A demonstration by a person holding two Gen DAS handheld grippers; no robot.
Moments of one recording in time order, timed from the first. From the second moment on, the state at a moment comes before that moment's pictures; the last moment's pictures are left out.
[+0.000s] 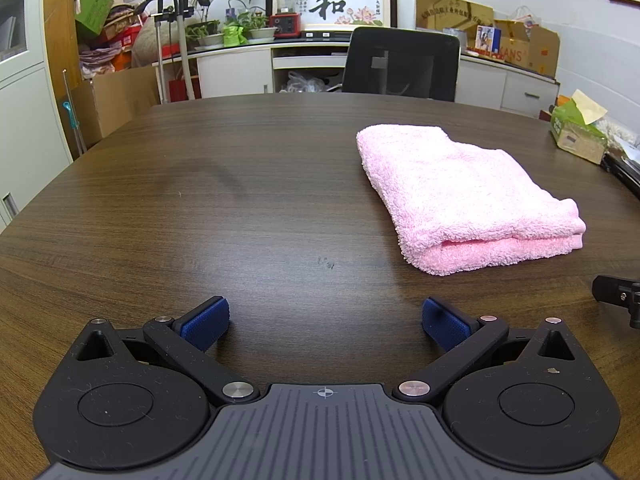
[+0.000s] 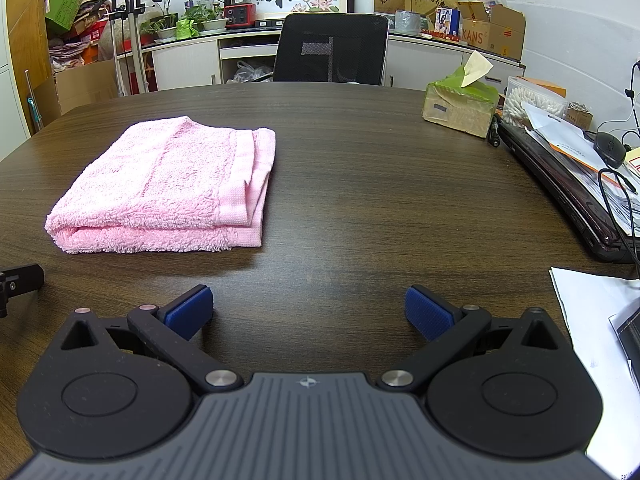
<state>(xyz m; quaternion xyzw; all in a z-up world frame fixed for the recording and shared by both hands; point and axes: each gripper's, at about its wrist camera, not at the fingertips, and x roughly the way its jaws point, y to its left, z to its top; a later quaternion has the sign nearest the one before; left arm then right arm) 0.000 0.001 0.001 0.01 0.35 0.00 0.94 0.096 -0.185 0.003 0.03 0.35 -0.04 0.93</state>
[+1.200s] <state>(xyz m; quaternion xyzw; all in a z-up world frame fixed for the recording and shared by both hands) 0.000 -0.003 0.001 0.01 0.35 0.00 0.94 0.097 -0.186 0.003 0.03 0.35 -0.04 0.93</state>
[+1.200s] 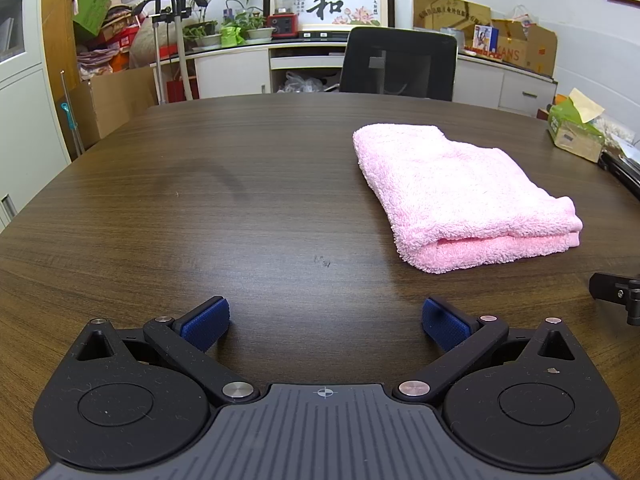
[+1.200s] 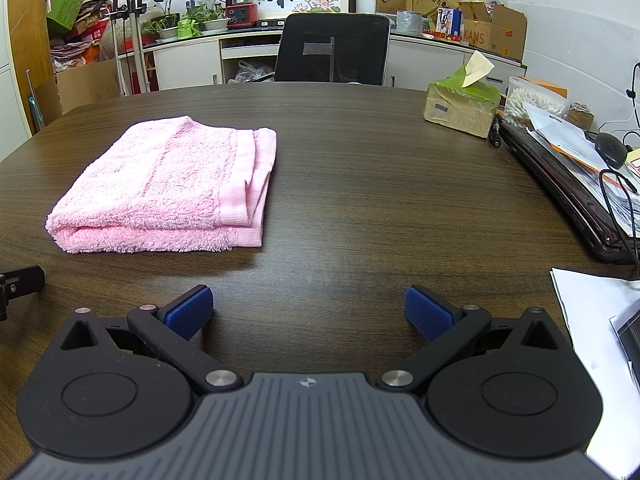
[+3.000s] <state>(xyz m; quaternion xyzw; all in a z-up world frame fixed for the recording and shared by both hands) 0.022 0.133 0.002 -0.02 0.34 0.08 0.94 0.091 -0.271 -0.002 0.07 0.34 -0.17 0.92</state>
